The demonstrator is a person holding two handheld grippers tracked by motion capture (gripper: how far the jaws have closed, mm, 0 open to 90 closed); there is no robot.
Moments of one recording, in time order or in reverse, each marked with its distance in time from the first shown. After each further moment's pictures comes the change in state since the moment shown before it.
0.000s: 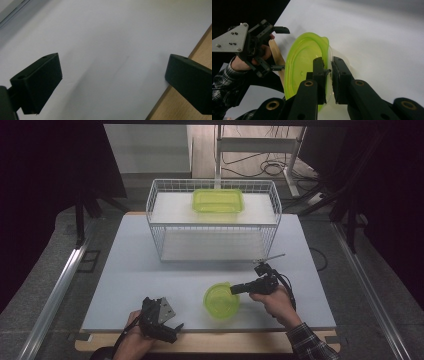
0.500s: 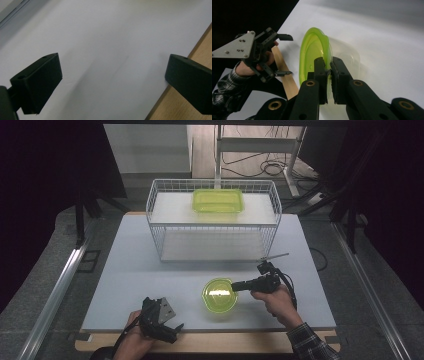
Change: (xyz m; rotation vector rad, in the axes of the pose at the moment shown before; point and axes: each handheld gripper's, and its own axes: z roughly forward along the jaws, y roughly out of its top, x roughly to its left) left arm 0.000 0.000 0.000 0.002 -0.001 0.004; right arm 0.003 0.002 -0.008 -0.056 0.007 -0.003
